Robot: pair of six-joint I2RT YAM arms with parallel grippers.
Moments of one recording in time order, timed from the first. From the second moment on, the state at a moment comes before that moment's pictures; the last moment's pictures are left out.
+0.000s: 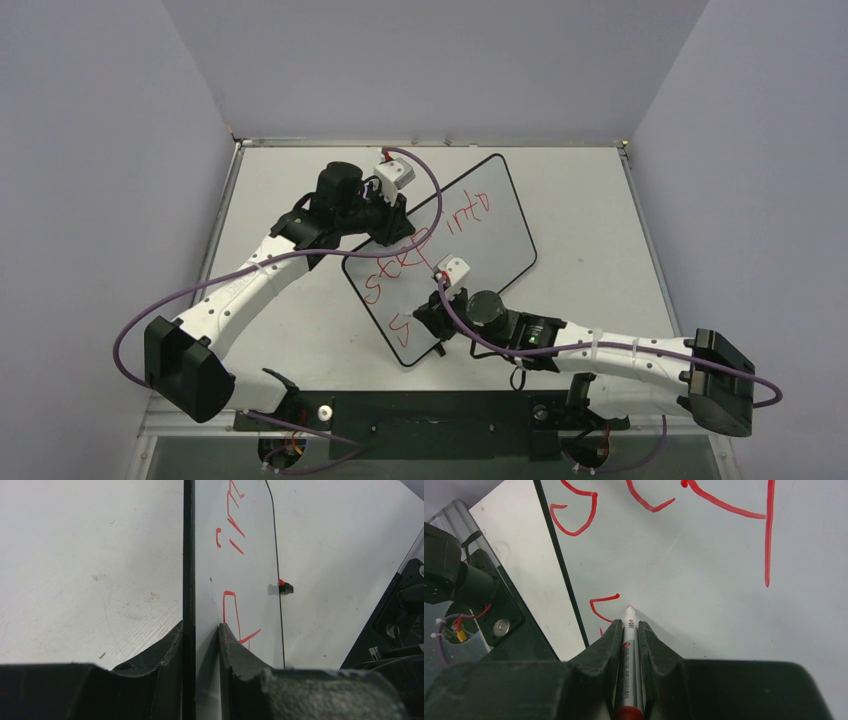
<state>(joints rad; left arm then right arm) -0.56 1.36 1.22 -0.38 0.37 0.00 1.16 1.11 0.59 0.17 0.17 0.32</state>
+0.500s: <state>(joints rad) -0.56 1.36 1.22 -0.38 0.37 0.00 1.16 1.09 0.49 0.23 0.15 0.36</state>
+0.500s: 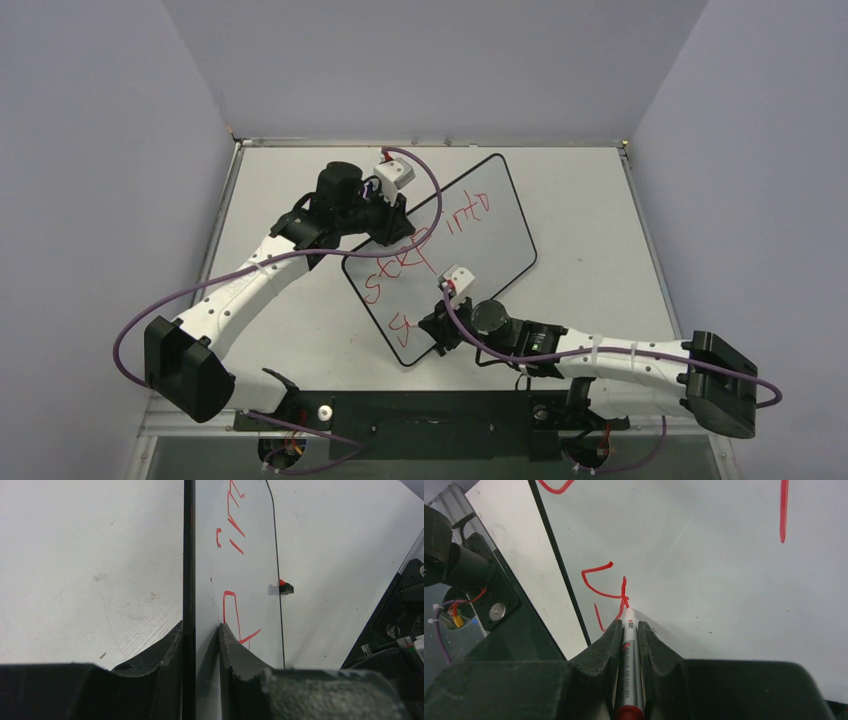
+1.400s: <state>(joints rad) -0.56 1.36 1.22 -0.38 0.37 0.00 1.12 1.08 0.57 0.15 0.20 0.31</state>
